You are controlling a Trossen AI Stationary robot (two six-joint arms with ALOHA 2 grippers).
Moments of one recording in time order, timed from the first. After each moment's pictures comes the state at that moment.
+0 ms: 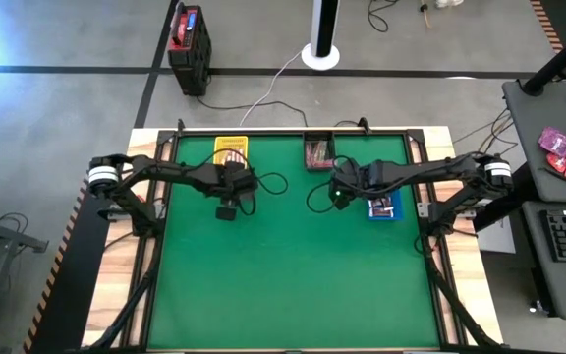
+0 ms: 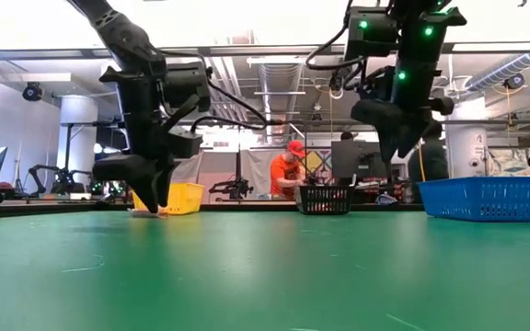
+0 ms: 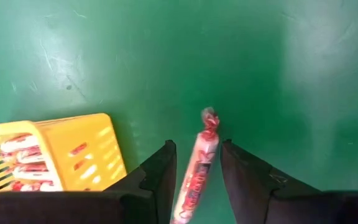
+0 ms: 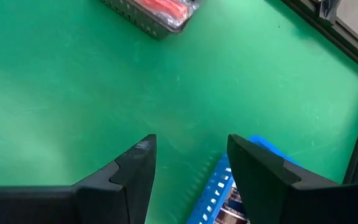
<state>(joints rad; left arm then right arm) 0.27 1.62 0.85 -0.58 -0.29 0.49 -0.14 1.51 1.03 -0.93 0.50 0.79</state>
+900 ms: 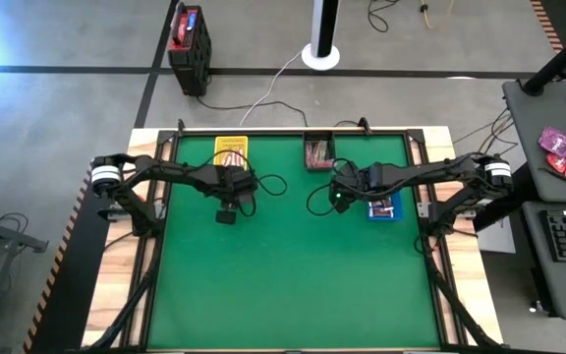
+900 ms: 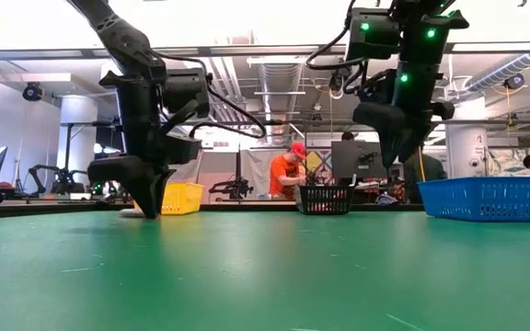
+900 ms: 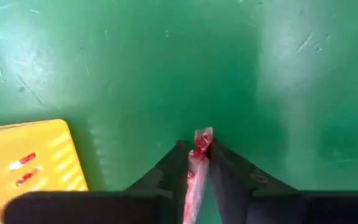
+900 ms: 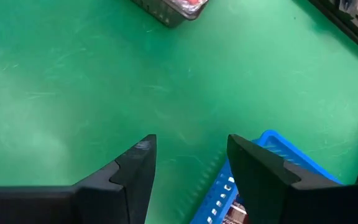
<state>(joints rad) 0.27 1.66 0.84 -0.58 -0.18 0.43 -0.12 1.51 1.01 -0.90 0.47 0.77</state>
